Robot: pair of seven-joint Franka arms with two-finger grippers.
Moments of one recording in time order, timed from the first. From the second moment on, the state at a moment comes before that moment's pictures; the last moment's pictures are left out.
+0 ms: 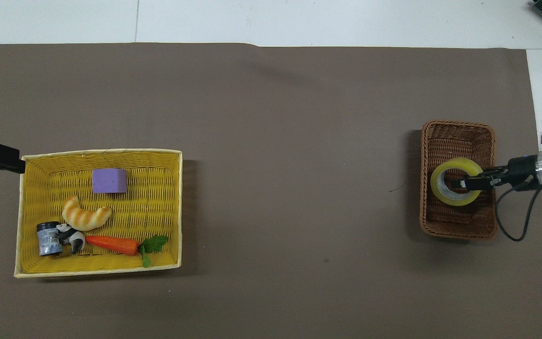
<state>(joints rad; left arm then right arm) 0.16 -0.03 -0.15 -1.61 -0.02 1.52 0.01 -0.29 0.28 -0.09 -1.97 0.63 1.89 -0.99</state>
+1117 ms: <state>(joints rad) 0.16 -0.05 -0.15 -1.63 -0.02 1.53 0.01 -0.04 0.20 -0.07 -1.78 0.38 1.92 -0.60</state>
